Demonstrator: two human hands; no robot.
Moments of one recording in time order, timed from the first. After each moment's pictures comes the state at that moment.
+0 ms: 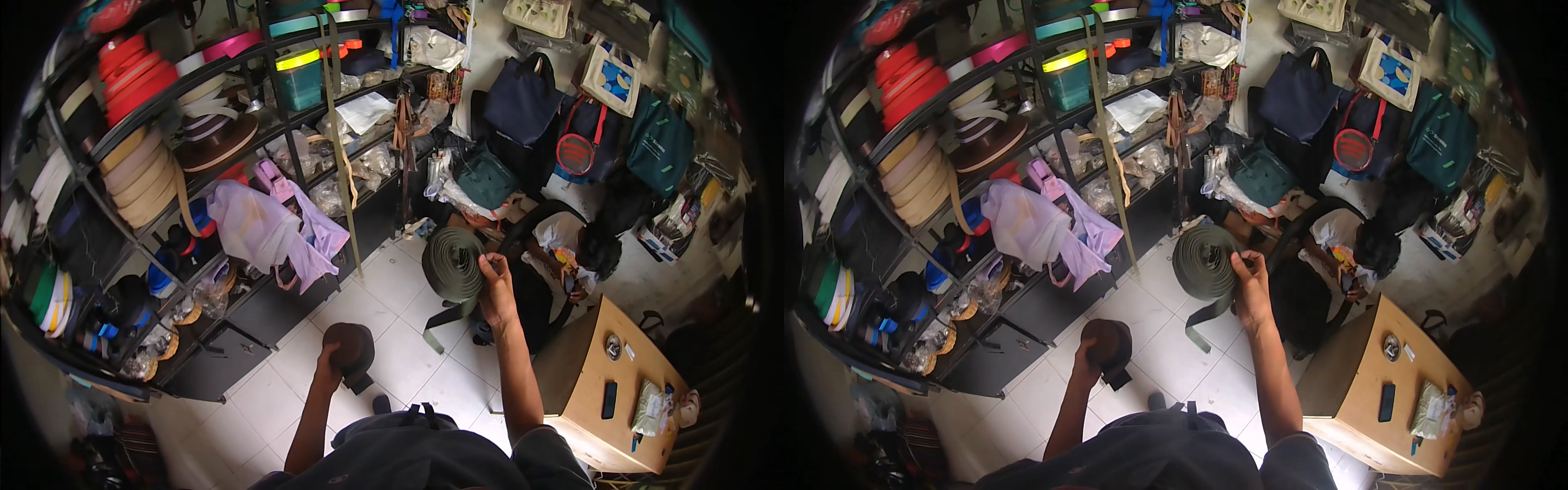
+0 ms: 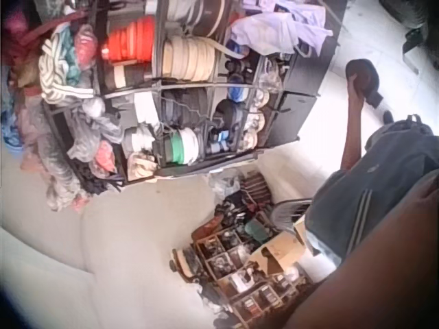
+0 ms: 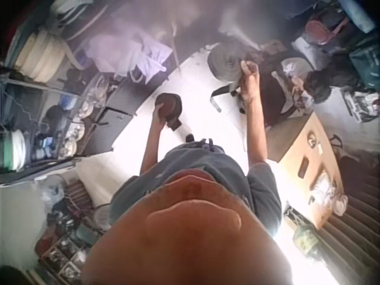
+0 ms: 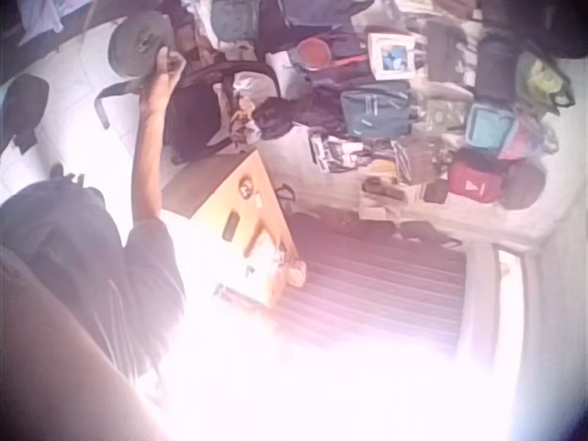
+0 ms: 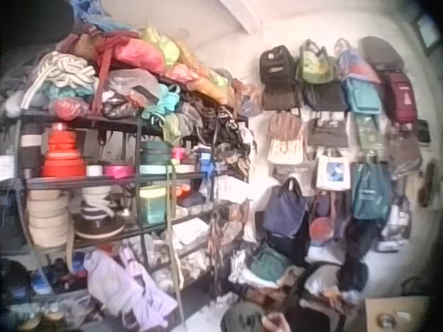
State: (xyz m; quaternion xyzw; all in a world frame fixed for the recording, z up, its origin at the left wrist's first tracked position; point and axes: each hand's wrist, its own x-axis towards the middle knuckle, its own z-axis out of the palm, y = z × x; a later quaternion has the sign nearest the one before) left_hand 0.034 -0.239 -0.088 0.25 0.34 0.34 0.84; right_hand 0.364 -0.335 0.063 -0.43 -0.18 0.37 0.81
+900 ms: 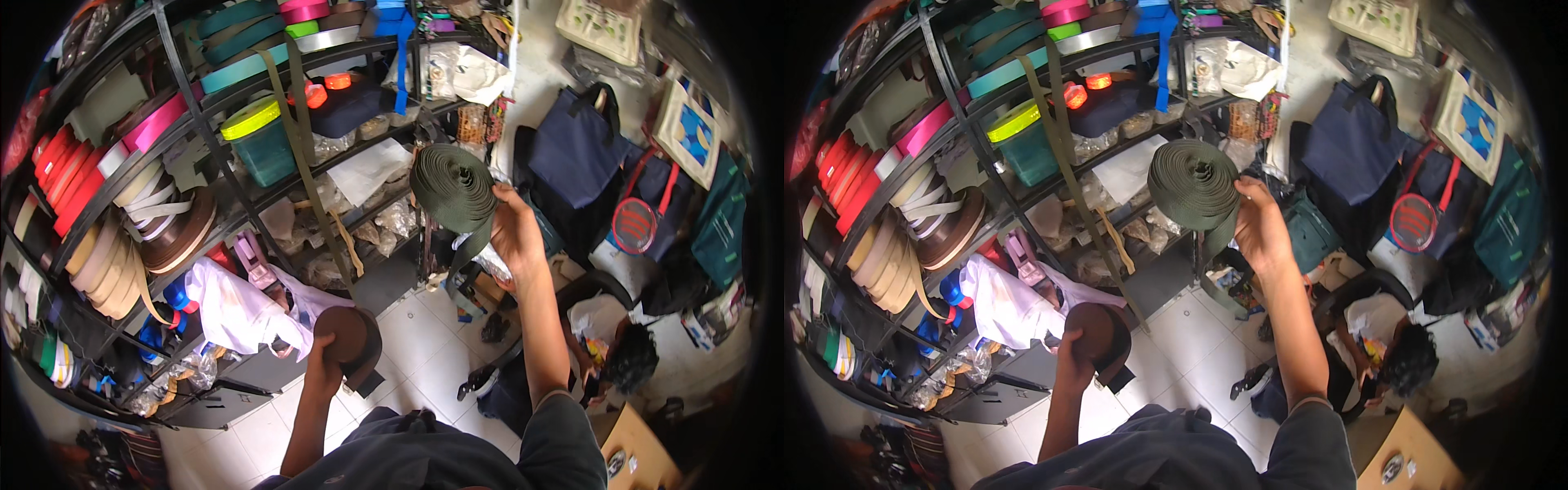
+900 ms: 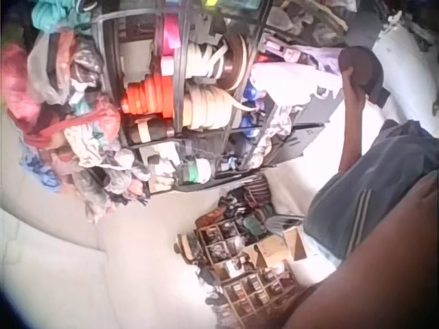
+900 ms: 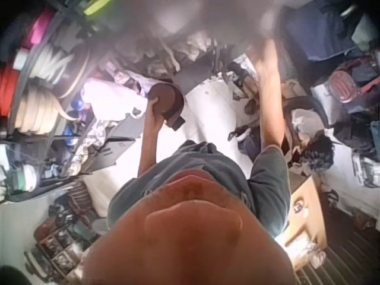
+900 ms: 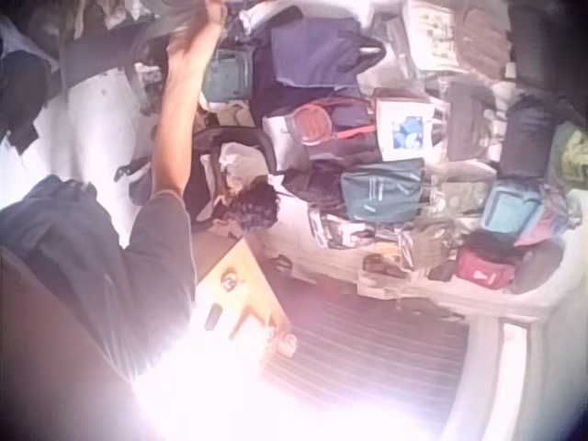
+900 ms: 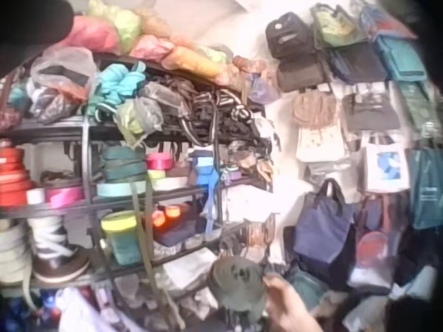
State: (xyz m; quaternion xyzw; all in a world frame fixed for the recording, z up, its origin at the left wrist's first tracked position) left_hand 0.292 -0.029 0.065 0.28 0.35 0.46 0.77; right_hand 0.630 -0.021 0.193 -0.26 -0.27 0.50 0.78
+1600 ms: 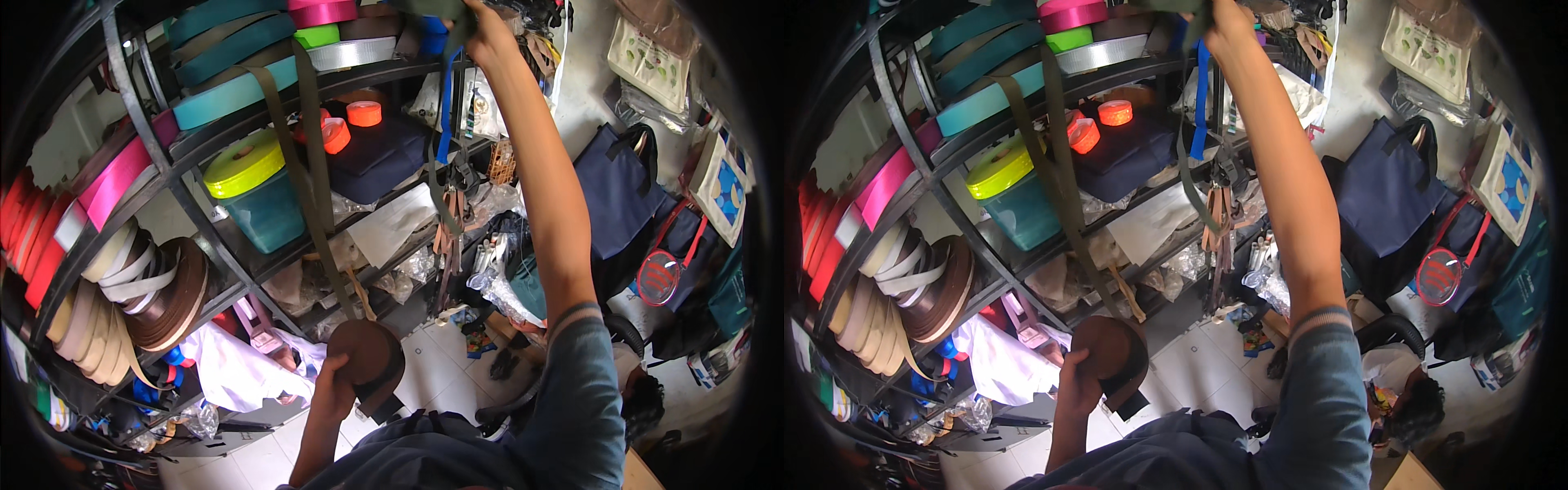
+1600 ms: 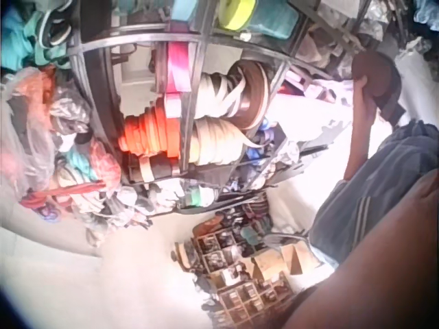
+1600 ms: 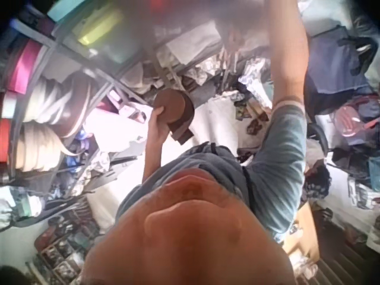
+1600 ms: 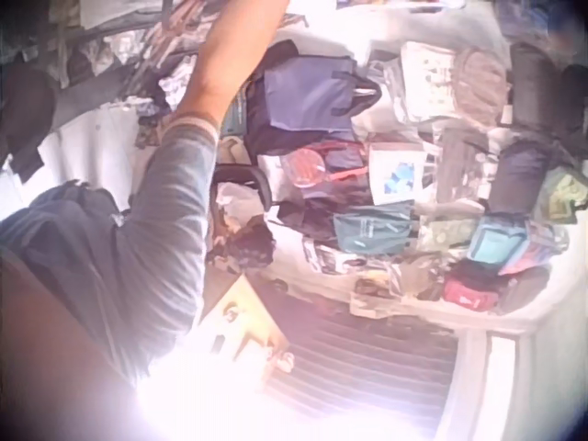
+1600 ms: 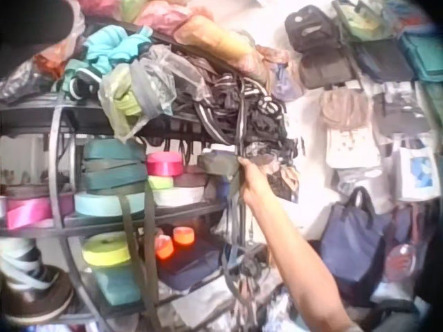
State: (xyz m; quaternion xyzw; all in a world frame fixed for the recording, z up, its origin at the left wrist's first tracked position) left_hand 0.333 0.115 0.106 0.26 0.30 0.45 0.80; right_hand 0.712 0.362 0.425 -0.18 -0.42 0.33 0.82
